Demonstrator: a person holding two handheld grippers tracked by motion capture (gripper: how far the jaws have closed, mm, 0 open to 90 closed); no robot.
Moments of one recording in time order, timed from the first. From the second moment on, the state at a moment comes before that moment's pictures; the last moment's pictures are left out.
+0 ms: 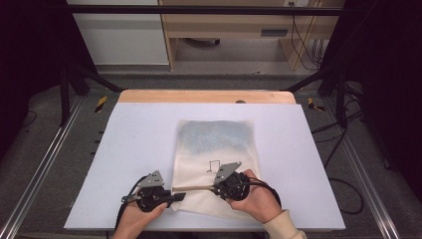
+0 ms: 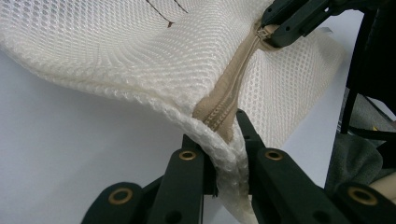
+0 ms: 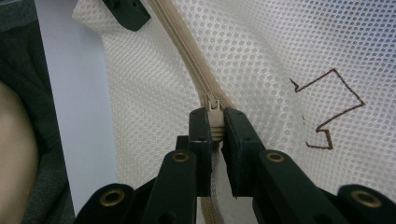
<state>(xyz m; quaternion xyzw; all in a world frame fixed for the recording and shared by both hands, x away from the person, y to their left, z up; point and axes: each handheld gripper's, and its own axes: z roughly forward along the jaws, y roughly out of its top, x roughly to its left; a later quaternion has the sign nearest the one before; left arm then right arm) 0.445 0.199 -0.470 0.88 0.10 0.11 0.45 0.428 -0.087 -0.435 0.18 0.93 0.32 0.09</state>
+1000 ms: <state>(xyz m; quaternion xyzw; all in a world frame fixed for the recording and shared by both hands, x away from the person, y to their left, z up) 0.444 0.198 -0.469 0.88 0.10 0.12 0.45 0.425 -0.100 -0.433 0.19 0.92 0.33 0.10</state>
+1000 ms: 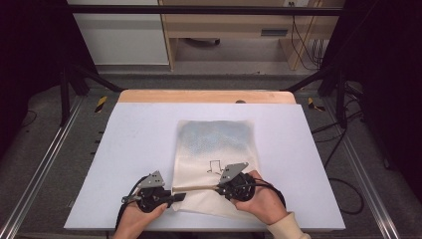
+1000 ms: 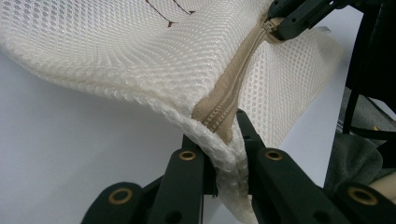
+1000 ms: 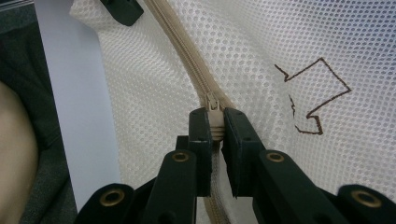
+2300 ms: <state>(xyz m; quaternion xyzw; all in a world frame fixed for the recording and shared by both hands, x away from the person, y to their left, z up) 0.444 0.198 -0.468 0.88 0.09 0.12 0.44 0.417 -0.113 -0.436 0.21 0.92 0.33 0.10</state>
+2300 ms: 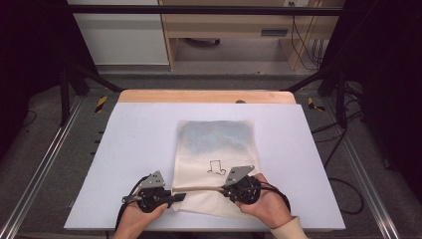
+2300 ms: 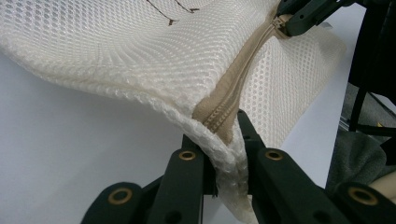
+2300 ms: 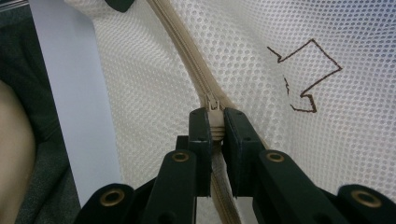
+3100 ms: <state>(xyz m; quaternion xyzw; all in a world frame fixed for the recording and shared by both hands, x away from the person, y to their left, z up) 0.444 0.198 -0.467 0.88 0.09 0.12 0.44 0.413 -0.125 -0.439 0.22 0.91 0.34 0.11</state>
